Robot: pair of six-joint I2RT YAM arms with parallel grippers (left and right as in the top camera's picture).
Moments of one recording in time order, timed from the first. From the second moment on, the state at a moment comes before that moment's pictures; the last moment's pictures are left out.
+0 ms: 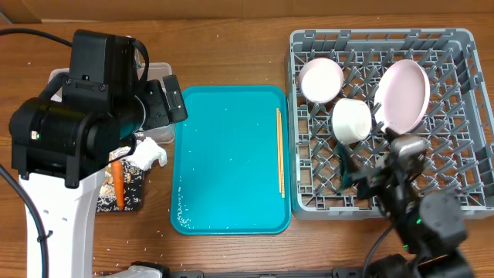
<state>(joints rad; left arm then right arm) -0.21 1.45 2.03 -1.55 -0.08 -0.44 0.31 0.40 0.55 -0.29 -0.02 0.05</state>
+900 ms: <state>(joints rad) -0.21 1.45 2.03 -1.55 -0.08 -0.44 0.31 0.01 0.02 -0.02 -0.07 0.05</state>
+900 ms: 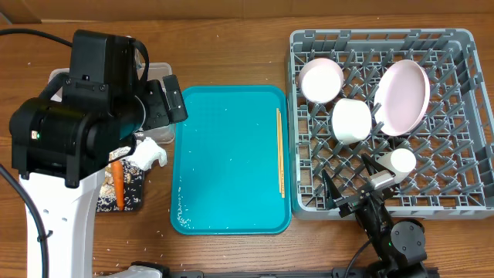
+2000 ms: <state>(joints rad) -0.30 1.35 1.77 -0.80 0.00 -0.22 0.31 0.01 0.02 -0.03 -0.07 0.05</state>
